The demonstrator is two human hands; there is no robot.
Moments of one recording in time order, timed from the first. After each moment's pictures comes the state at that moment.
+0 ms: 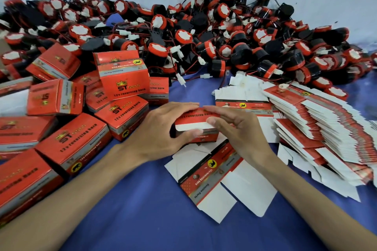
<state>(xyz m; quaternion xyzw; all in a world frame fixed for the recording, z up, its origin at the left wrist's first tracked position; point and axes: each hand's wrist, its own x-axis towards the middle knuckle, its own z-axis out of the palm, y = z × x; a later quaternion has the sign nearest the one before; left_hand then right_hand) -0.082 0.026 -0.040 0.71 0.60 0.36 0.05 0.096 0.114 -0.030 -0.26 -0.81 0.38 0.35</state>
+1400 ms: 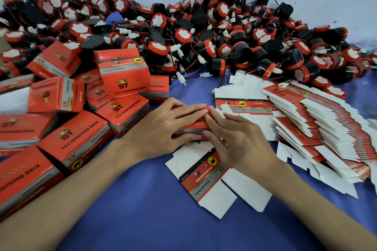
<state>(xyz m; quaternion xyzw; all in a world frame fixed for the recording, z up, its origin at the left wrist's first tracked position) -0.091 0.030 -0.045 0.80 0.53 0.26 -0.09 0.108 0.100 -0.039 -0.18 -0.92 -0.08 0.34</state>
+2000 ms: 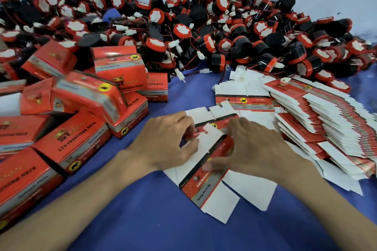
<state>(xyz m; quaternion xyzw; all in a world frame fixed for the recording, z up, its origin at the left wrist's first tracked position) -0.064 0.016 -0.040 0.72 0.66 0.21 -0.02 0.116 0.096 -0.015 -0.45 -0.89 0.04 -0.06</state>
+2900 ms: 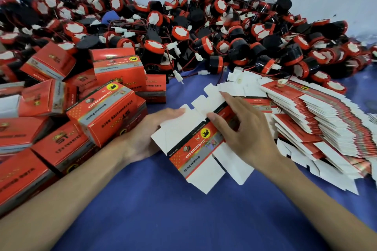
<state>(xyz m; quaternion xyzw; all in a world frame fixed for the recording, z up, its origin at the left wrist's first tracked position) -0.074 0.016 -0.020 0.36 0.42 0.53 0.64 0.105 0.097 -0.017 -0.32 -0.87 0.16 0.34</state>
